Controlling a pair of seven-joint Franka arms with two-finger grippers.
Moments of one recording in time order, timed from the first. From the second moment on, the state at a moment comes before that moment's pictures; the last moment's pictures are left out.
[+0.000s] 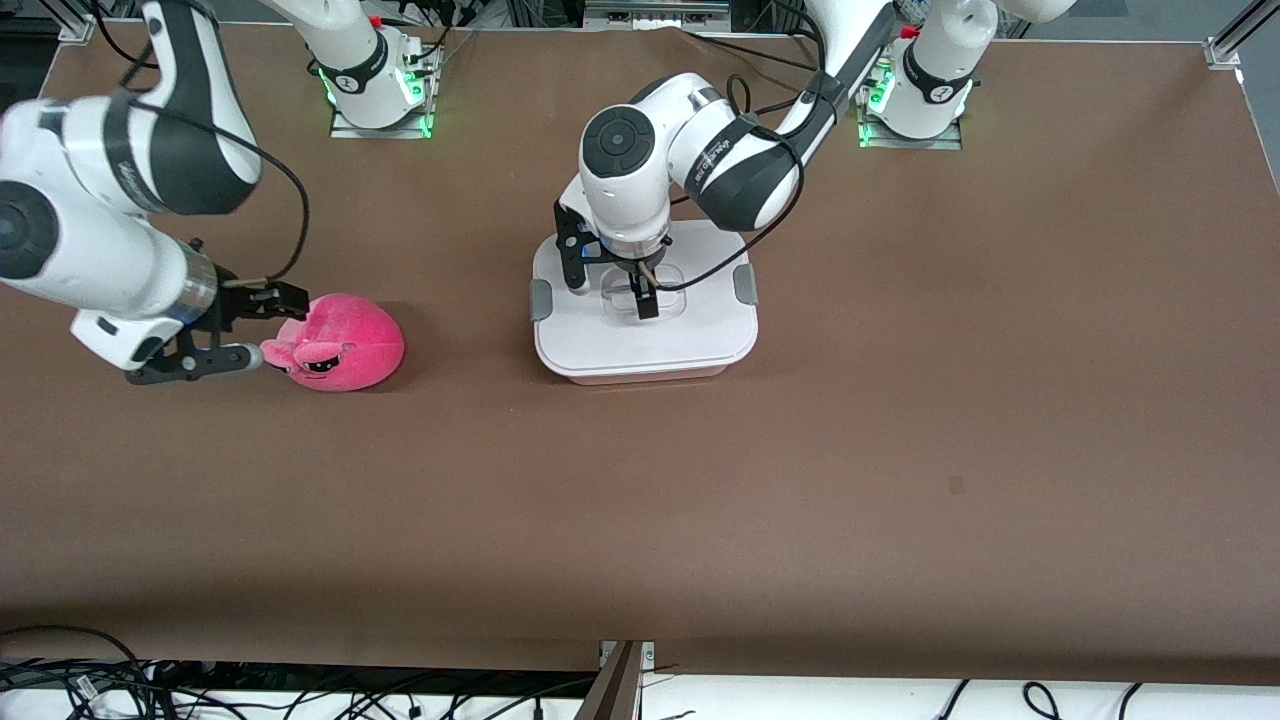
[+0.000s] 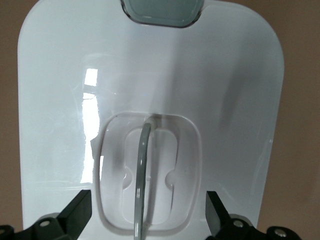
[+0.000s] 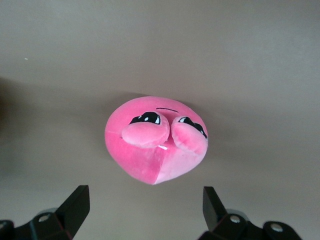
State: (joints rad) left arm -0.81 0.61 -0.03 -1.37 0.01 1.89 0.56; right arm 0.23 0.23 -0.13 -1.75 -0.02 1.79 -0.08
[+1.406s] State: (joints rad) left arm -0.82 0.56 -0.02 -1.35 0.03 1.87 0.56; right arm 0.22 0.27 -0.15 -2.05 -0.01 2.14 -0.08
